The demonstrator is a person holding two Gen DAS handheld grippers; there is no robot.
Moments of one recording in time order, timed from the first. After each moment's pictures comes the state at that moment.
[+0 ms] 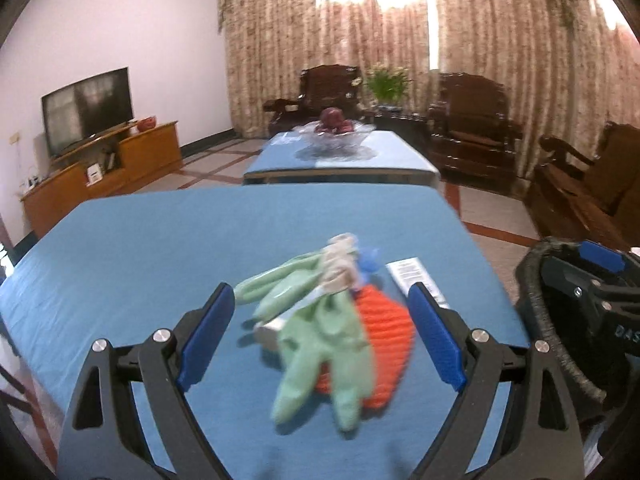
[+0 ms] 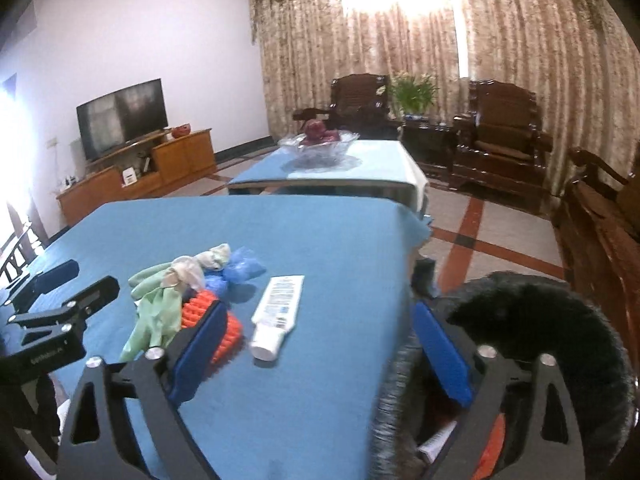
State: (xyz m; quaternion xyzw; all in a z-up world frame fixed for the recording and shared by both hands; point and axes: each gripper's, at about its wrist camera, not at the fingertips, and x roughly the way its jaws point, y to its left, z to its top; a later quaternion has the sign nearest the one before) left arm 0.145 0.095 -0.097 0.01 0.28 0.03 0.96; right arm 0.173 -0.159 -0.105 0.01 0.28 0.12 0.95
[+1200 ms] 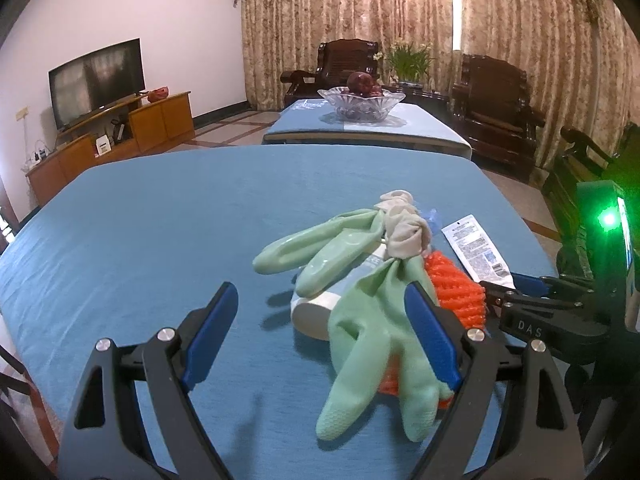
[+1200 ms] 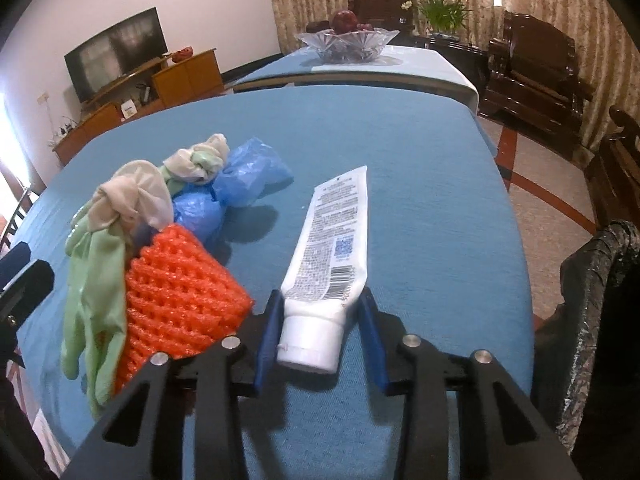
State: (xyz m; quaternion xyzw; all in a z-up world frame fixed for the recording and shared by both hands) left arm 0.173 0.131 -0.150 -0.01 0.32 0.05 0.95; right arm 0.250 -0.093 -0.199 0.00 0.42 0.15 0.89
